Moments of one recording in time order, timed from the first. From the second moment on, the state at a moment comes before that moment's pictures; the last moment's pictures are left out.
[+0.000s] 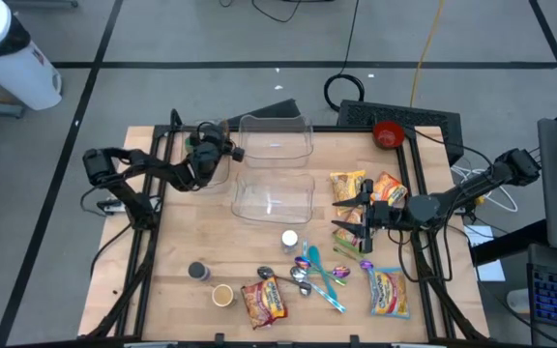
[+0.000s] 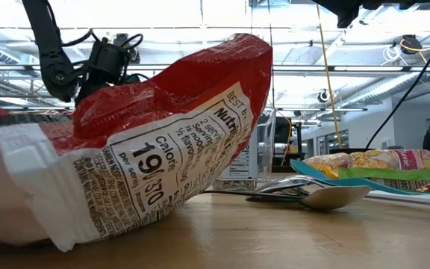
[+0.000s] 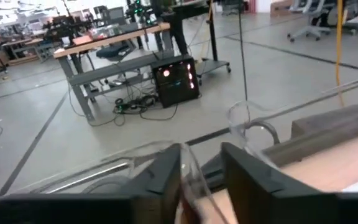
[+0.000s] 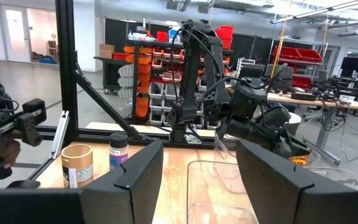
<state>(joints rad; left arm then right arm) 0.50 1.61 0.43 1.00 -0.75 0.02 0.41 0.91 0.44 0.59 0.47 -0.12</state>
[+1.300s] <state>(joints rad) -0.09 0.61 0.24 0.55 -0.44 -0.14 0.36 1.19 0.44 0.53 0.47 -0.05</state>
